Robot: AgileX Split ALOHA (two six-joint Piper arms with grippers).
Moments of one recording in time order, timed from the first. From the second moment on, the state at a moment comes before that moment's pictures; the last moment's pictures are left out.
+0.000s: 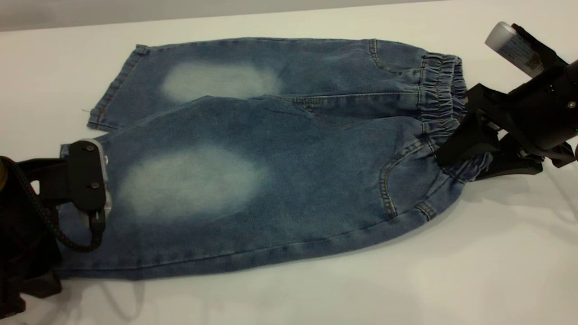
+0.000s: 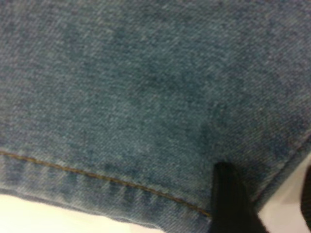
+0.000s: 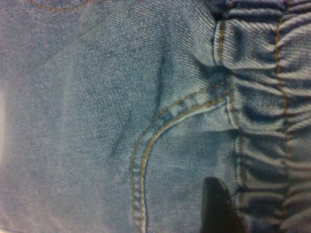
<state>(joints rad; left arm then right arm) -0.28 1.91 -0.48 0.40 0.24 0.52 0.02 2.12 -0.76 1.49 0.60 -1.29</state>
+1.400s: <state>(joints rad) -0.23 1.84 -0.49 0.58 0.25 0.42 0.02 2.12 -0.76 1.49 0.60 -1.29</state>
